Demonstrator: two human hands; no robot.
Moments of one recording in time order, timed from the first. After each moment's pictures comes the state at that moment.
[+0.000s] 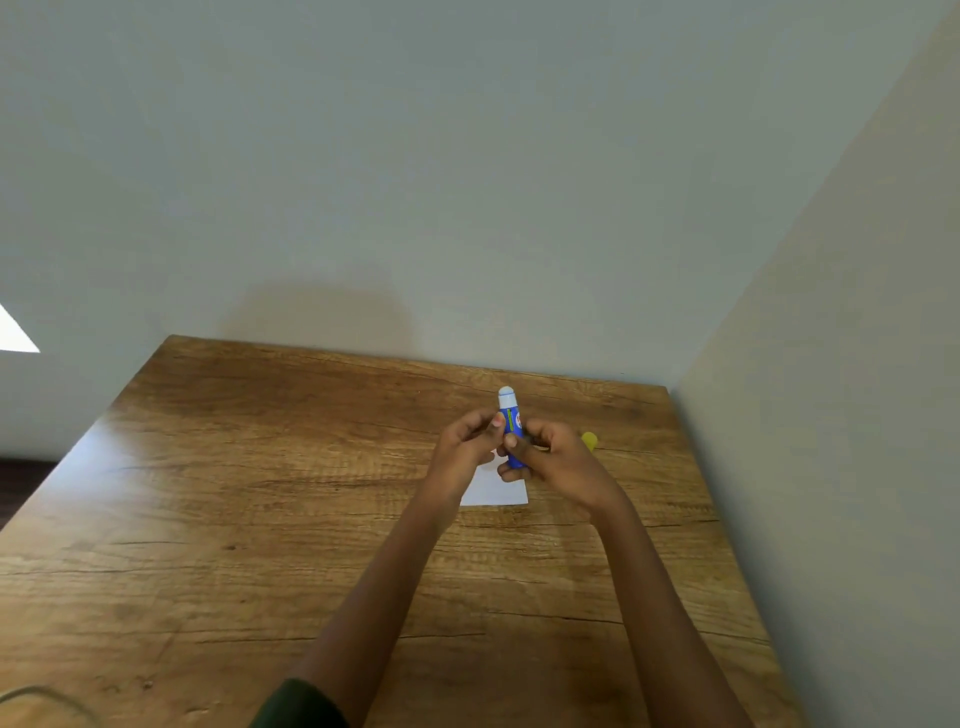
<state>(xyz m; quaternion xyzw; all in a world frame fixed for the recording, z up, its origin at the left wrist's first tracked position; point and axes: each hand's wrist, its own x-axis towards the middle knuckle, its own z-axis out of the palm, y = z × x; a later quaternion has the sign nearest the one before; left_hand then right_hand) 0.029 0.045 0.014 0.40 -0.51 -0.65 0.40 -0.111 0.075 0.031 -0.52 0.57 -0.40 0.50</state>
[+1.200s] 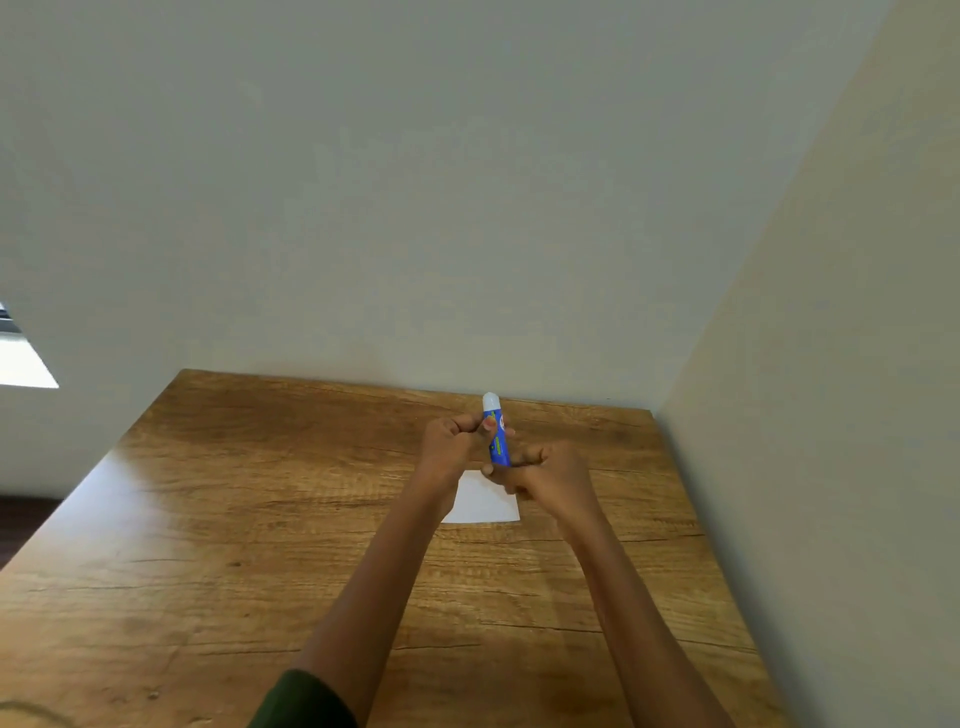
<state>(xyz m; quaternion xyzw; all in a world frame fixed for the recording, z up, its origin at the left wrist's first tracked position) 0.027 0.044 0.045 0.41 -0.46 -0.66 0.44 -0.093 0.098 0.054 -0.45 0.68 -0.42 0.40</state>
